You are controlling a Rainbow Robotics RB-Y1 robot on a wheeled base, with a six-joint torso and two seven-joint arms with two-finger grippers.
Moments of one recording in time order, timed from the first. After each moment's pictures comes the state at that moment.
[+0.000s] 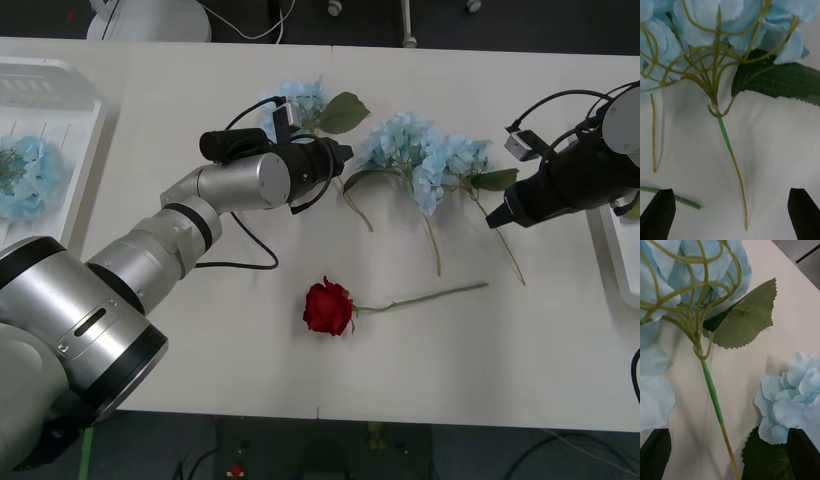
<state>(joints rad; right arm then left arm) -0.69 -0.70 0.19 -1.16 -0.96 1.38 1.87 -0.97 0.15 -0.51 -0.60 1.05 0.32 -1.35</state>
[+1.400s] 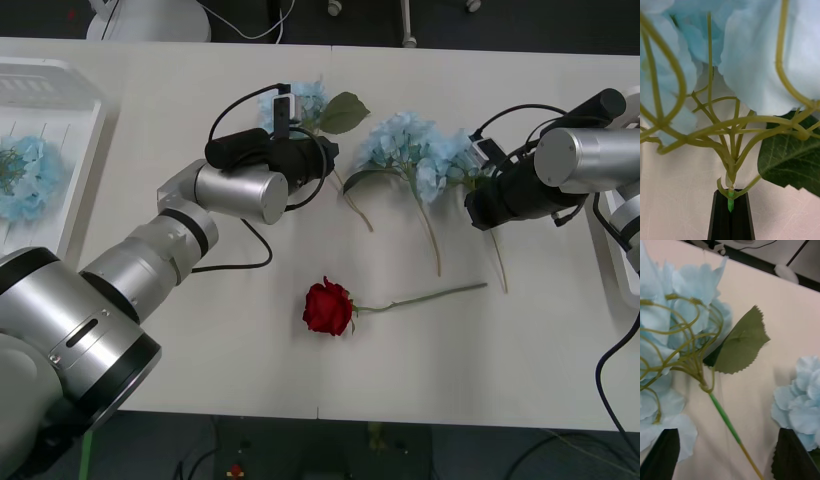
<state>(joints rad) -0.72 -0.59 0.30 -1.03 -0.84 1.12 1.87 -0.90 0.18 -0.51 -0.71 0.74 0.23 -1.35</state>
